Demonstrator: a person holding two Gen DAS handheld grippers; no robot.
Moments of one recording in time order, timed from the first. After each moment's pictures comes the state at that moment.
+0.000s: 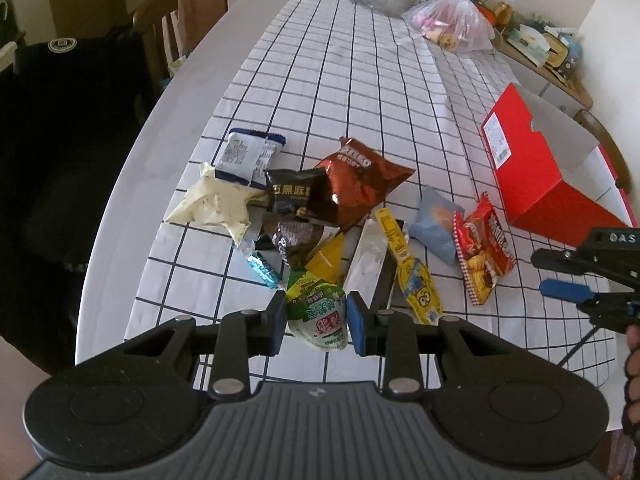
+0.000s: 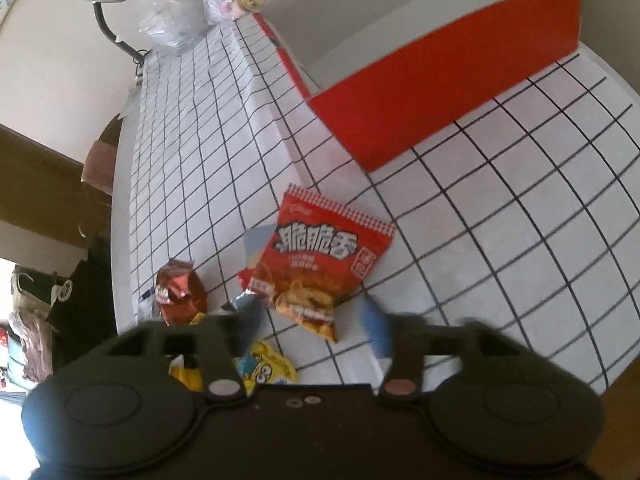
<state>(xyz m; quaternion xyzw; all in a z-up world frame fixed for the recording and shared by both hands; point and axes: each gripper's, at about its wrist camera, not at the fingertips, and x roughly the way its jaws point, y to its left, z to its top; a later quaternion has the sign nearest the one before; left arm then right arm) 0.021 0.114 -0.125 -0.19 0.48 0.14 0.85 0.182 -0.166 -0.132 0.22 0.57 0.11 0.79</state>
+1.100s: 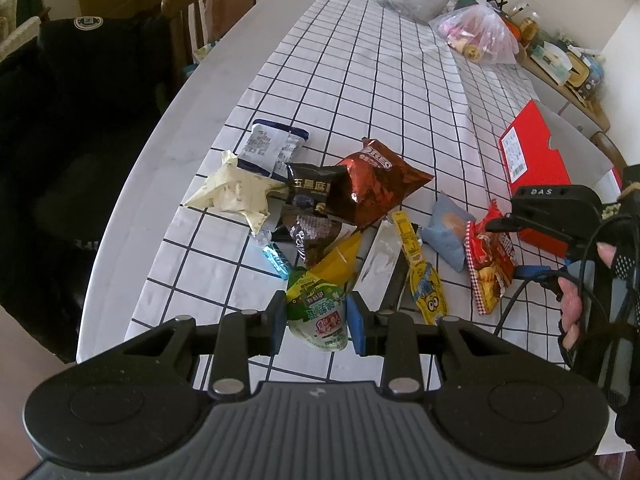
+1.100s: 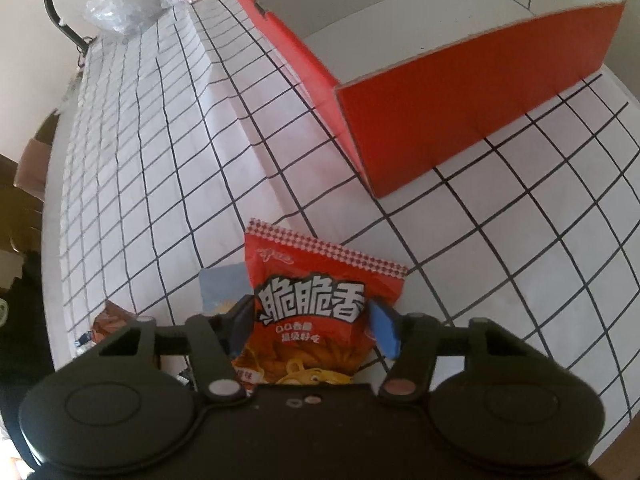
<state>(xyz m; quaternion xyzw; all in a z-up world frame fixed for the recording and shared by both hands) 0.014 0.120 -0.127 -0.22 0.48 0.17 0.83 0.226 -0.118 -0.171 0.17 0.58 0.04 0.79</state>
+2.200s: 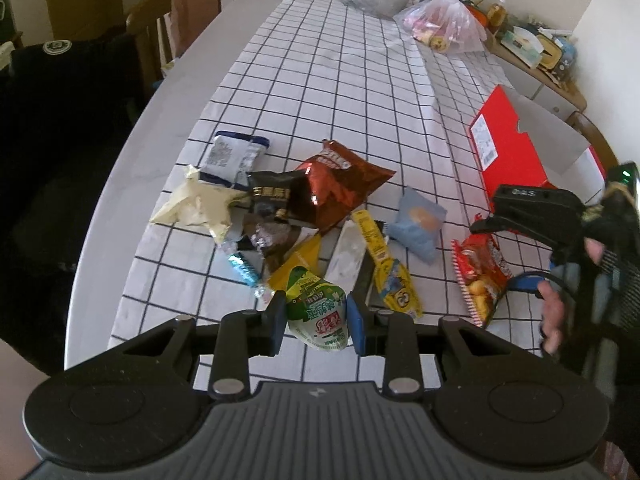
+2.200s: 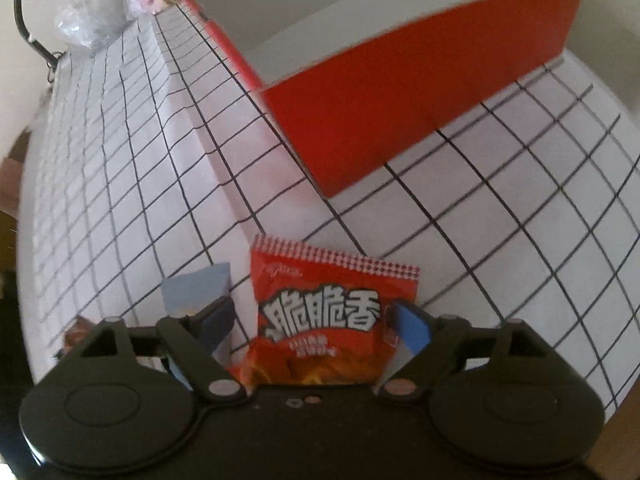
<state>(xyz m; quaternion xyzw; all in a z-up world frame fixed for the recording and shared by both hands) 0.022 0.102 -0.120 -0.19 0.48 0.14 0.85 0.227 -0.123 -0.181 0.16 0.58 -0.01 0.80</state>
